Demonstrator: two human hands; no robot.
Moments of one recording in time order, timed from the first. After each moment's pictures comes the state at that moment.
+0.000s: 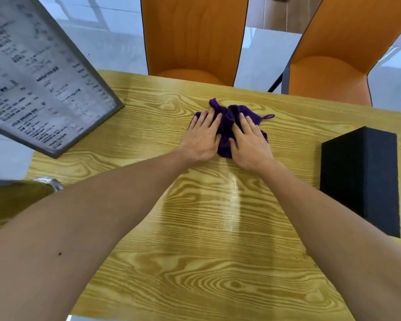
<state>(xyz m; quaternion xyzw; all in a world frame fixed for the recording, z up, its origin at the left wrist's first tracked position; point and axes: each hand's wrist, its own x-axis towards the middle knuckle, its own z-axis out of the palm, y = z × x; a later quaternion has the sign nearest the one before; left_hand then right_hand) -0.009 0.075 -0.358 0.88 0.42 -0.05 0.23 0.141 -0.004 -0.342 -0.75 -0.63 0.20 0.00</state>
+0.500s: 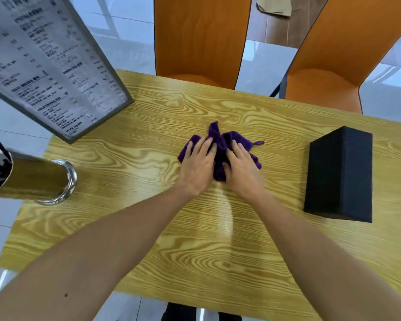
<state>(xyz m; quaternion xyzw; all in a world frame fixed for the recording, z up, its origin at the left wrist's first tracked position) -0.041 -0.030 -0.354 0.87 0.46 0.02 0.16 0.105 -0.086 -0.342 -0.74 -0.64 0.19 0.07</state>
